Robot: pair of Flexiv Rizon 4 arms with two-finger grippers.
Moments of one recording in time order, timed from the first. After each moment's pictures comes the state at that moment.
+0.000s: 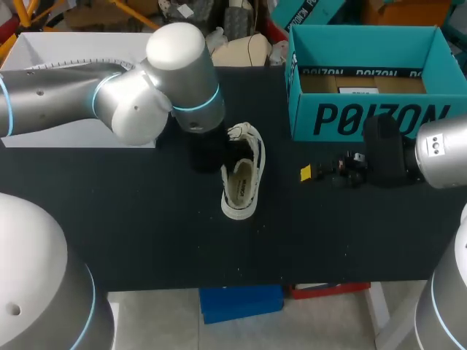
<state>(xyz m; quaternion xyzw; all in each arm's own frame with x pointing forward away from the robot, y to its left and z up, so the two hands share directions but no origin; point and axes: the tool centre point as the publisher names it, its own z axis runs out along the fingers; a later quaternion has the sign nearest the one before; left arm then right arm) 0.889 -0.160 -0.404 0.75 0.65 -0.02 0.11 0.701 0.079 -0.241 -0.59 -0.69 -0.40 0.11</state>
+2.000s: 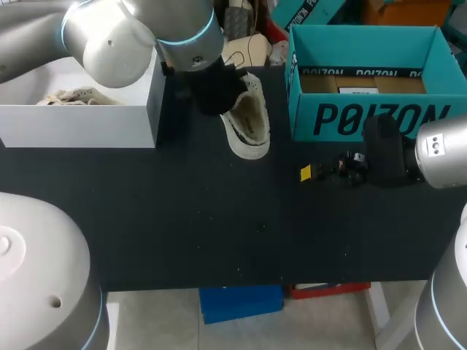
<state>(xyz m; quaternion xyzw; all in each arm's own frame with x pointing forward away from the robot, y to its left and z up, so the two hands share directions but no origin) 0.907 -0.157 -0.224 0.59 0.78 0.00 0.18 0.701 0.079 -0.241 -0.59 -0.69 -0.40 0.11</state>
